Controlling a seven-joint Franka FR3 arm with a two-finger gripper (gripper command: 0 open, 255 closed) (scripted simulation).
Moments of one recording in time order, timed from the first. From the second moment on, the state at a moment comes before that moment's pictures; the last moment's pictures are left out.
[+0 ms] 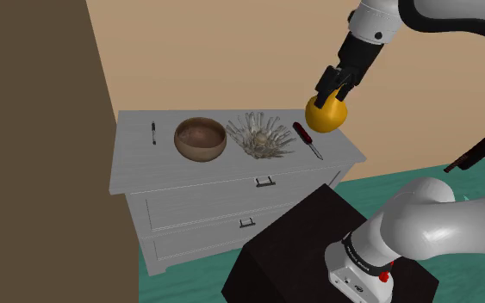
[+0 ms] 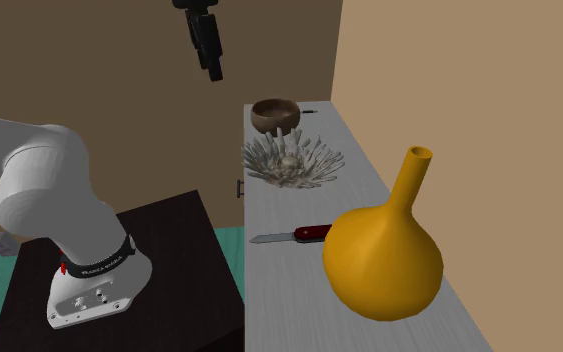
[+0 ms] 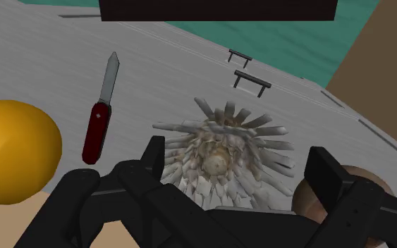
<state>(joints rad) 0.02 -0.78 0.06 -2.31 0.00 1.57 0.13</state>
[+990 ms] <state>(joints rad) -0.07 -0.60 -0.14 -2.49 -0.11 1.90 -0.04</state>
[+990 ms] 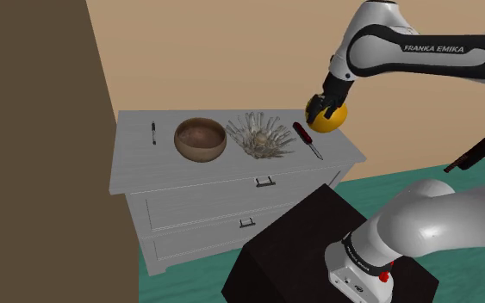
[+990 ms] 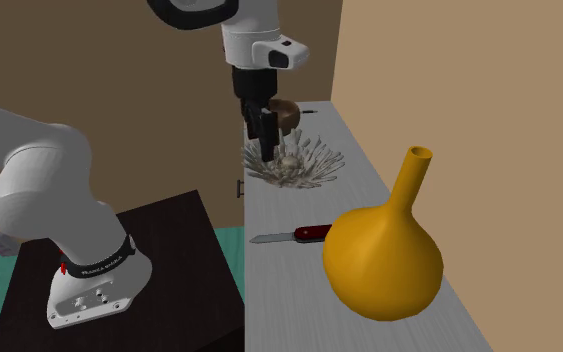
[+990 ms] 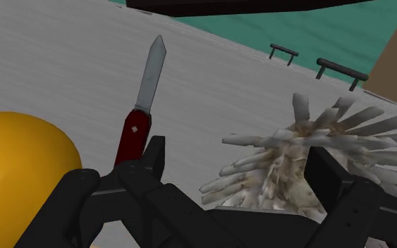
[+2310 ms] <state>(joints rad) -0.12 -0.21 -0.34 -2.48 -0.08 2.28 -0.25</state>
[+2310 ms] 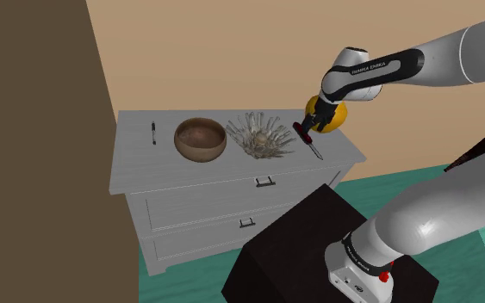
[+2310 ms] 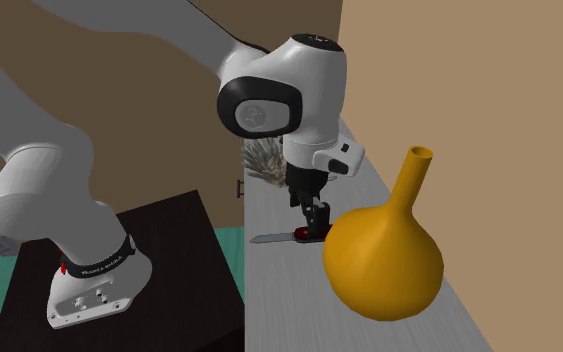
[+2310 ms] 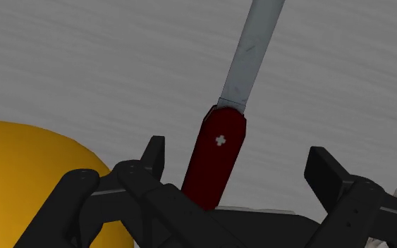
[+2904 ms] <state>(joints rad) -0.12 -0.11 -0.35 -2.50 -0.08 2.36 -0.26</state>
